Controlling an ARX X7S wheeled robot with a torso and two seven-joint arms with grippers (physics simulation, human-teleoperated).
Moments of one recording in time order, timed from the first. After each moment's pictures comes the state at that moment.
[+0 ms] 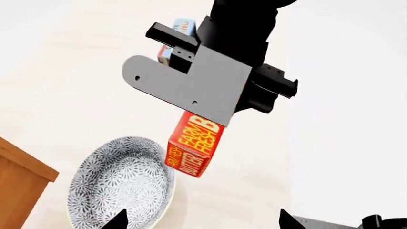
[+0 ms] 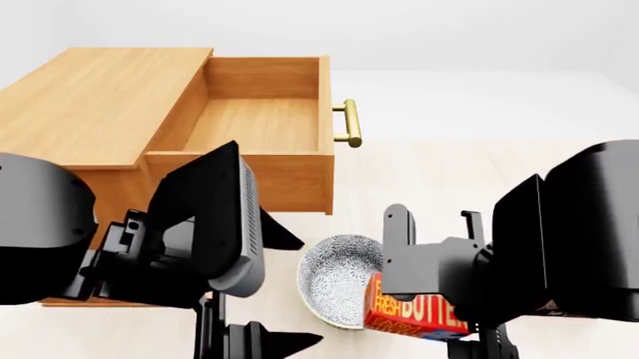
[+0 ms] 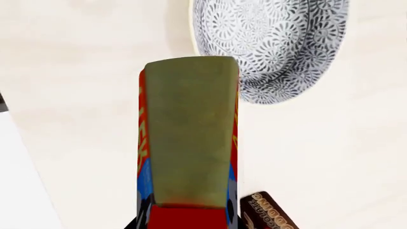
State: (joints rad) left arm -1.69 -0.91 1.19 0.49 -1.64 -0.96 0.30; right arm 1.95 0.65 -1.73 -0.49 1.33 1.44 -0.24
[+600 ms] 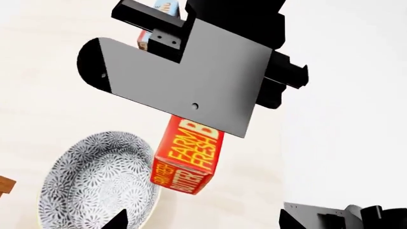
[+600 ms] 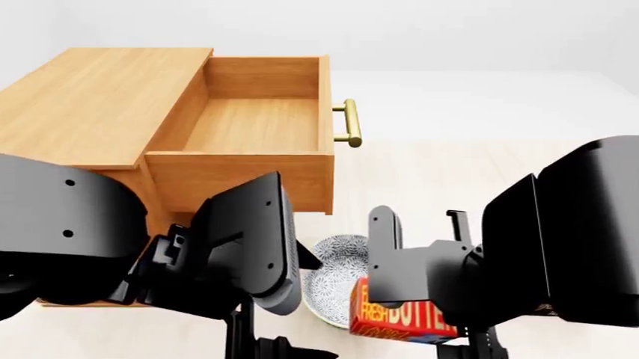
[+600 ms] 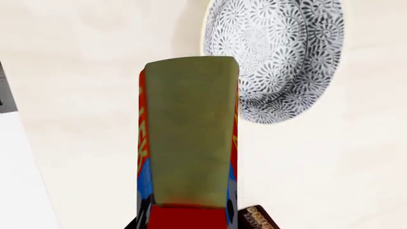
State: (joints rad) left arm -1.62 -0.82 1.24 0.46 -1.55 -0.95 0.32; right arm 1.98 0.62 -1.71 -0.52 1.39 1.42 -0.21
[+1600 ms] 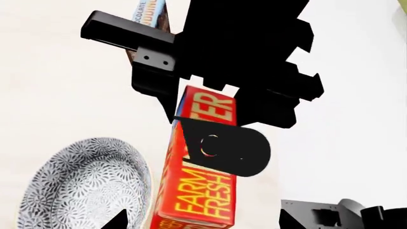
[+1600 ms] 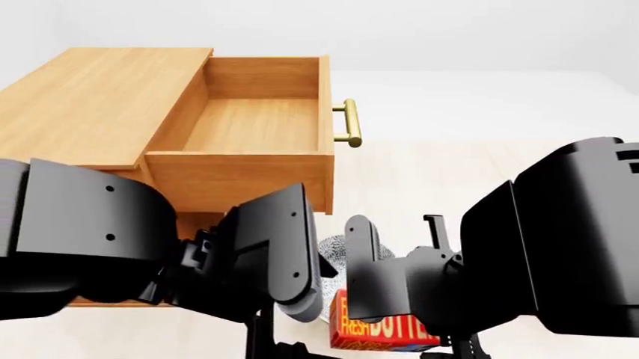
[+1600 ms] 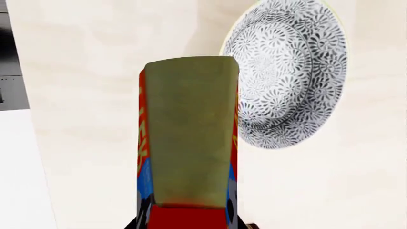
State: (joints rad) left arm -1.58 -0.75 1.26 0.43 -1.48 -0.93 0.35; right arm 1.99 0.57 -1.71 -0.54 1.44 1.39 -0.18
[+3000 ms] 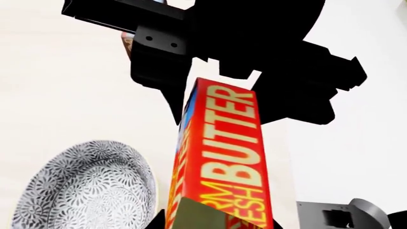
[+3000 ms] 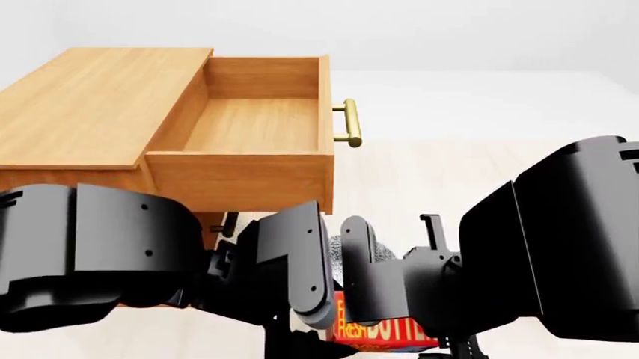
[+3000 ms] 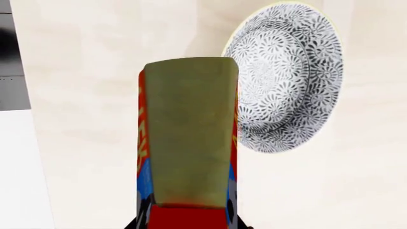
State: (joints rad) left arm -1.49 -0.70 1.31 0.39 -1.33 -0.85 0.37; right arm 2.02 0.56 -1.72 -0.55 1.46 1.36 -0.16
